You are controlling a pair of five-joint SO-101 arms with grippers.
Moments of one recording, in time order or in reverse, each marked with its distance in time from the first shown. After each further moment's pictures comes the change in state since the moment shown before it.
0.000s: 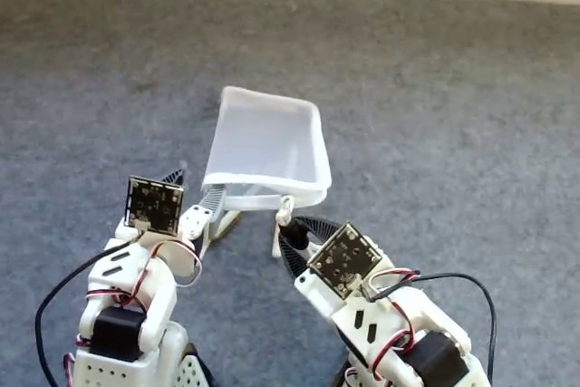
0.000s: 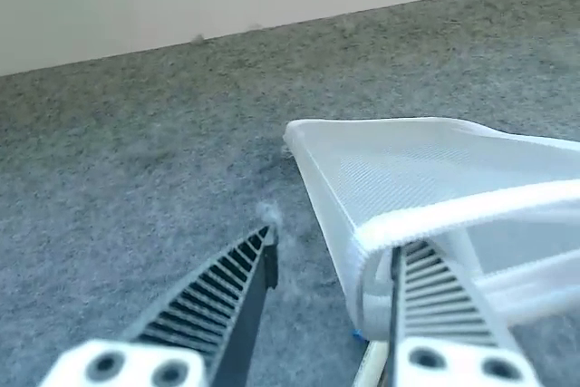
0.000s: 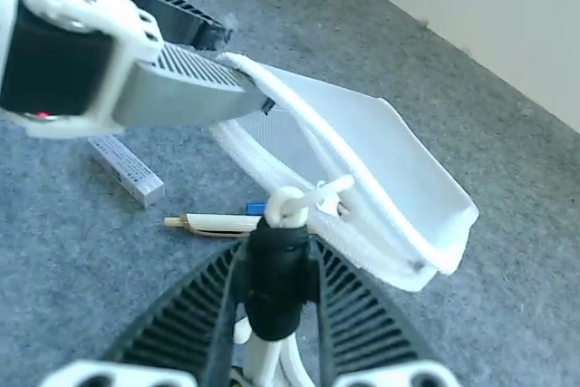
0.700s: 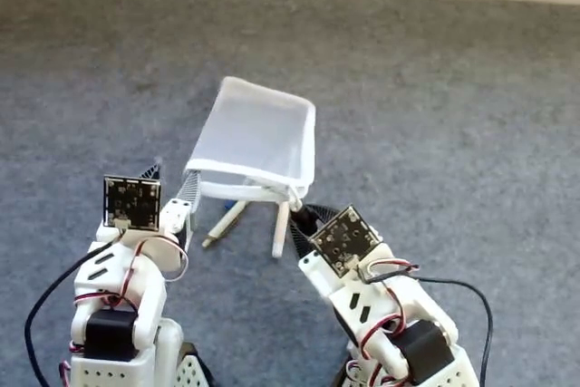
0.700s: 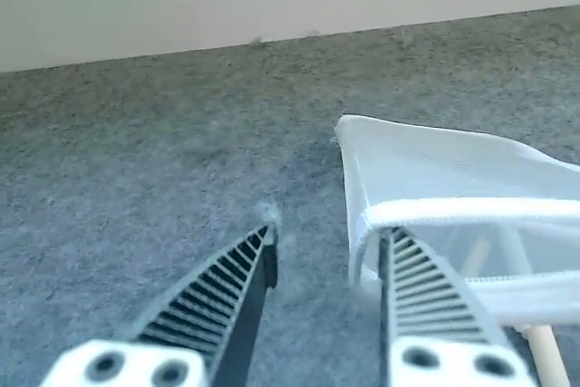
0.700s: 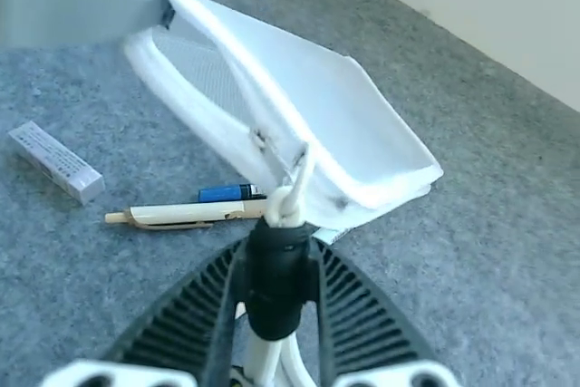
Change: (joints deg) left arm -7.2 0.0 -1.2 0.1 0.1; right arm 6.6 0.0 7.6 -6.6 0.0
